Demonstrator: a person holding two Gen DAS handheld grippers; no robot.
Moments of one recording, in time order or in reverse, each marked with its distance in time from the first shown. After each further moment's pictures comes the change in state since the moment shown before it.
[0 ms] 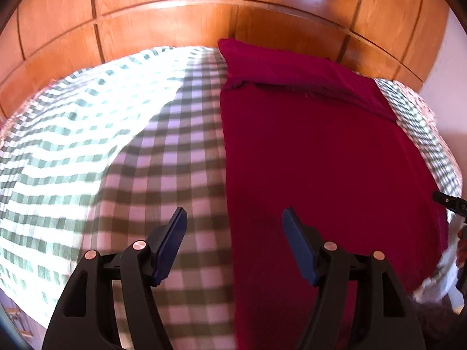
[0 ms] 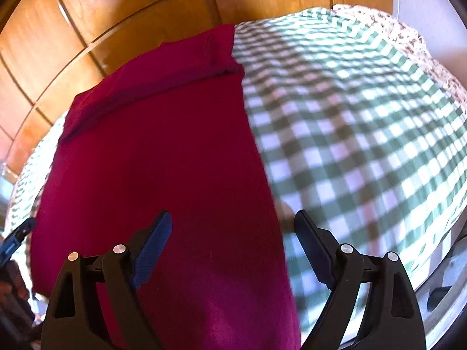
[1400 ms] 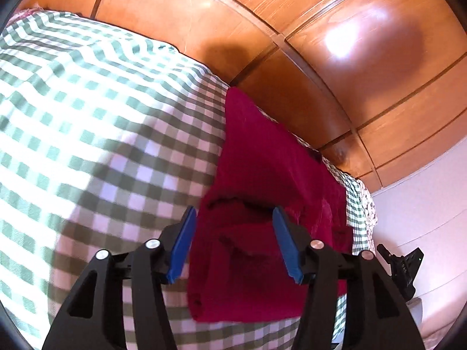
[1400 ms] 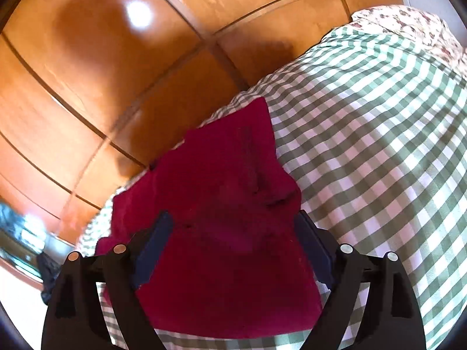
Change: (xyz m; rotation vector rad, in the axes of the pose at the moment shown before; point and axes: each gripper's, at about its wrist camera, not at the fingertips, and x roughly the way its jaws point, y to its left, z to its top) left arm 0.068 0.070 0.138 -0.423 -0.026 -0.391; right arm 0.024 -0.012 0.156 0.222 -0.153 0.259
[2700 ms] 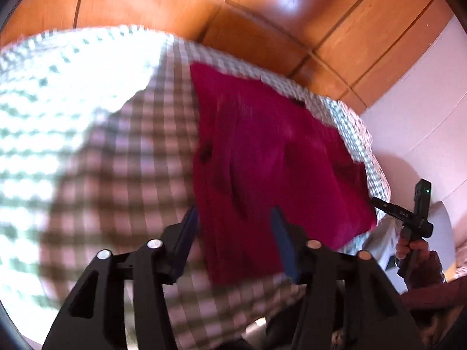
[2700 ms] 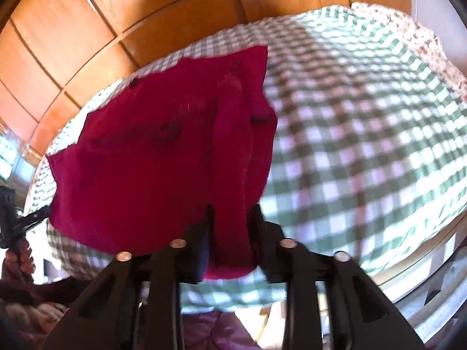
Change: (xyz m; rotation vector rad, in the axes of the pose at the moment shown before) left arm -0.076 -0.001 -0.117 0.297 0.092 0.014; right arm -0.083 -0.008 -0.129 -0.267 0.149 -0.163
